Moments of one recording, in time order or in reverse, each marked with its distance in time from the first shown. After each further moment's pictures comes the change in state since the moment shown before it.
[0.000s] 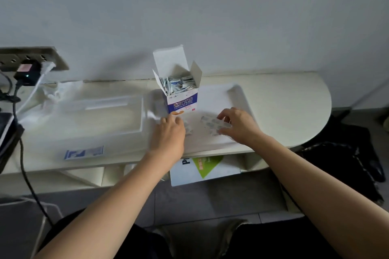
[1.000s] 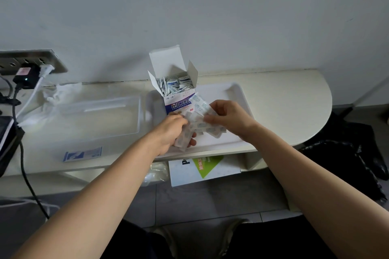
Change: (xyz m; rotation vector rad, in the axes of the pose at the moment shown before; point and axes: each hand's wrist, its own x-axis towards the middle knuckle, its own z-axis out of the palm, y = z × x) left_hand 0.012 0.005 -0.034 -1.536 -0.418 -0.365; right_hand 0.004 -0.020 -0.010 0.881 -0.142 0.000
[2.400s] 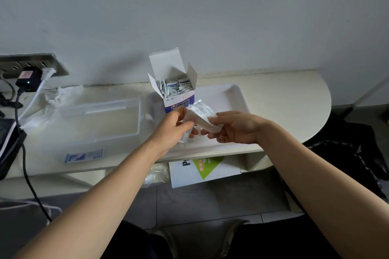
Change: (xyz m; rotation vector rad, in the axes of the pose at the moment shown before) left_hand 0.003 -0.014 -0.002 0.091 0.005 0.389; right_hand -0.007 -0.003 -0.014 0.433 -0.341 0.396
